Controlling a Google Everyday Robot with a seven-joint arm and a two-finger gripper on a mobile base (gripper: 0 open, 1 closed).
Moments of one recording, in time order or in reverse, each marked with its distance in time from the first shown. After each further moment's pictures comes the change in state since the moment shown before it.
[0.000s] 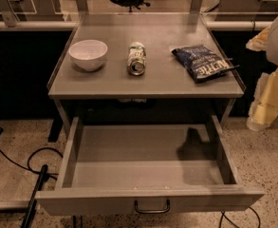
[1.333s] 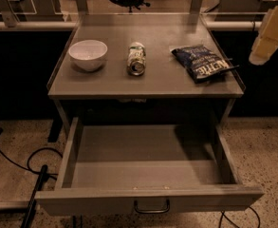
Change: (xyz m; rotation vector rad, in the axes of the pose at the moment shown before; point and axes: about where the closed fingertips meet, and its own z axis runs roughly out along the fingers) arm 0.004 -0.124 -0.042 0.219 0.062 0.096
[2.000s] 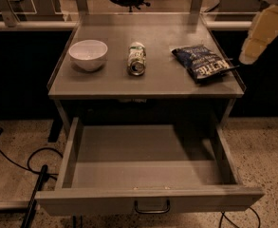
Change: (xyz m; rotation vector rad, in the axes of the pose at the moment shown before) arm -0.011 -0.010 0.020 0.010 -0.023 -0.011
